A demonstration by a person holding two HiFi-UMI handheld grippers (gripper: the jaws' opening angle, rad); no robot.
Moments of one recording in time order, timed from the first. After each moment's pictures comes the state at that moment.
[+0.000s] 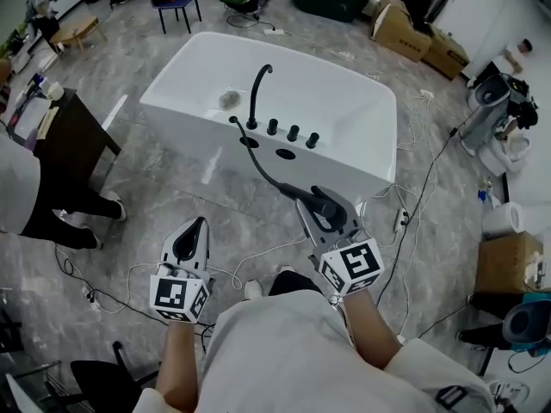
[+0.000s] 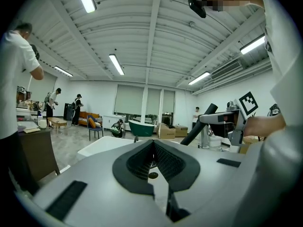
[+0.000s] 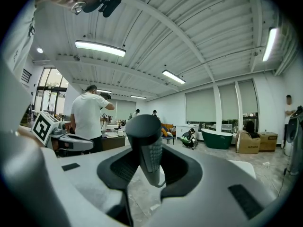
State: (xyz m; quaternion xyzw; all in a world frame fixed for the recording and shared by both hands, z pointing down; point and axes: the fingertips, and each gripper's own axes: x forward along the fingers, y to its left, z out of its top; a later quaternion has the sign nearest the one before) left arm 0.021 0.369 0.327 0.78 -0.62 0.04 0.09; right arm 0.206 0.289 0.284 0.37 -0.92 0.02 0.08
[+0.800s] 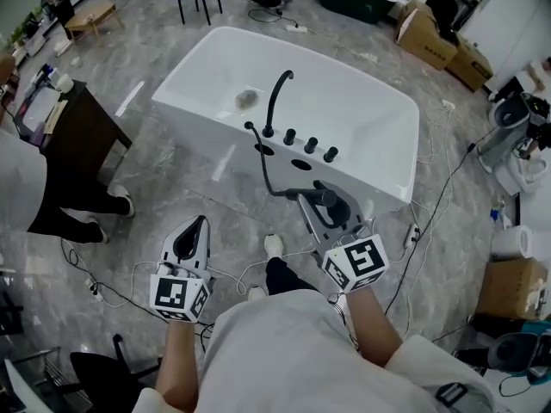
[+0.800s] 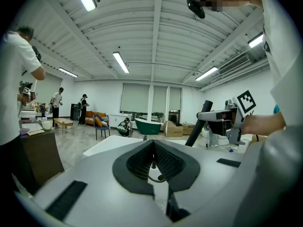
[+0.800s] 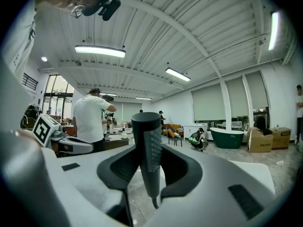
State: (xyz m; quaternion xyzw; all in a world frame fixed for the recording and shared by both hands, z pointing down) left arm -0.010 0.301 0.334 0.75 -0.65 0.06 0.10; right arm 0.166 0.200 0.290 0.32 -0.94 0.03 0.06
